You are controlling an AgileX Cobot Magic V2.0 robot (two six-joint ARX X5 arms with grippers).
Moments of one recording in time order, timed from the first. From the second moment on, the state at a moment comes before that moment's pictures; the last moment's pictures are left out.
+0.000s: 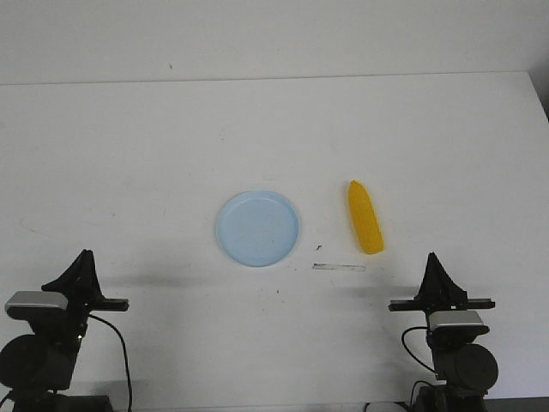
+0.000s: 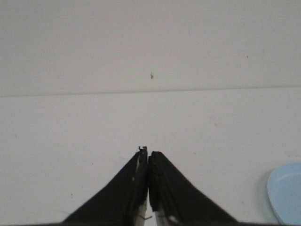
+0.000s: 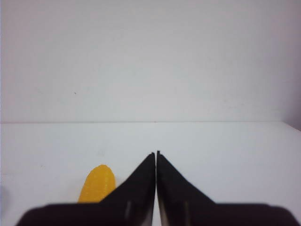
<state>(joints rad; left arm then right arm) -0.01 0.26 0.45 -0.07 0.03 0.01 0.03 0.00 0.01 0.15 0.02 0.02</state>
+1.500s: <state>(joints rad) -0.01 0.15 0.45 -0.07 0.03 0.01 0.03 0.55 0.52 -0.39 -0.19 0.31</state>
